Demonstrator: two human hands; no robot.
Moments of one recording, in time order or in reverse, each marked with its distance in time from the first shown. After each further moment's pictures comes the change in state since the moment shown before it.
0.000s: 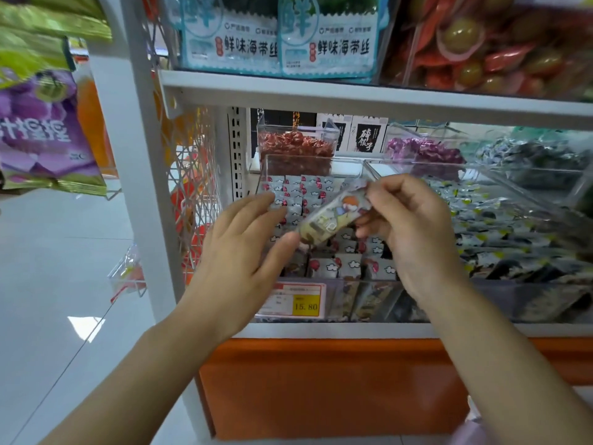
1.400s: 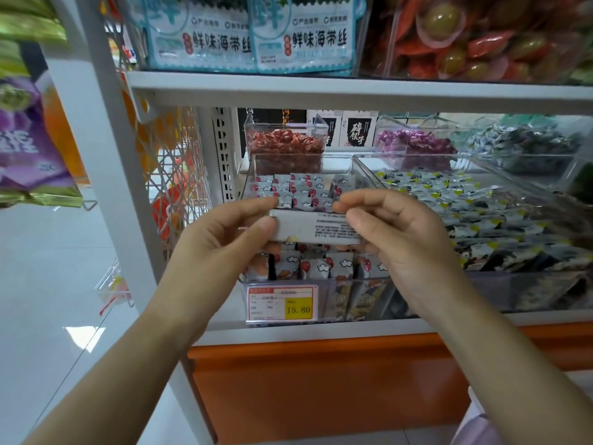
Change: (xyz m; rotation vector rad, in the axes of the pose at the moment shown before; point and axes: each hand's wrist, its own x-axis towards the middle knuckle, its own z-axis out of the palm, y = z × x) left_hand 0.007 0.013 -0.016 -0.930 -0.050 -0.326; right_hand -0.013 0.009 -0.012 -0.062 -0.129 0.007
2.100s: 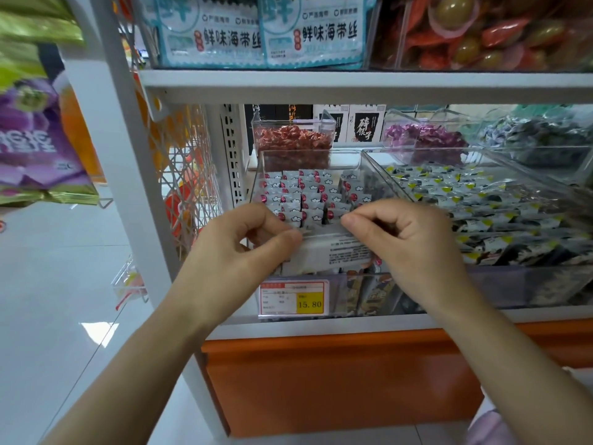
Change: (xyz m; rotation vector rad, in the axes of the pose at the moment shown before) left_hand -0.004 0.010 0.000 0.408 -0.006 0.077; right_hand -0.005 -0.008 0.010 -0.449 -0.001 -0.262
